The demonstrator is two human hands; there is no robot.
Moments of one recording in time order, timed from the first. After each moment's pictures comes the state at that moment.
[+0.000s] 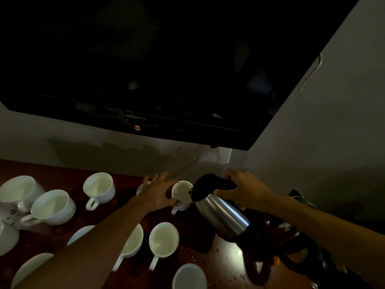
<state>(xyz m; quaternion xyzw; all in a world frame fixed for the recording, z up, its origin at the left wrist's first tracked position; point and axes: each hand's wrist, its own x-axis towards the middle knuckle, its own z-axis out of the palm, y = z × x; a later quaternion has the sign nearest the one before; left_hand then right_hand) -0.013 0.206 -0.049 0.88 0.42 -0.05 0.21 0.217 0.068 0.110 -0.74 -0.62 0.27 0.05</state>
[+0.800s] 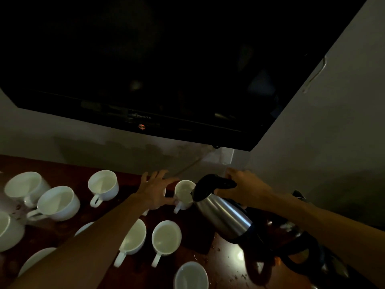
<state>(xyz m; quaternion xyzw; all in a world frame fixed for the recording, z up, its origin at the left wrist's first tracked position) -0.029 0.210 -0.049 0.89 0.41 -0.06 0.19 0.210 0.073 0.113 -0.74 -0.63 0.24 0.02</state>
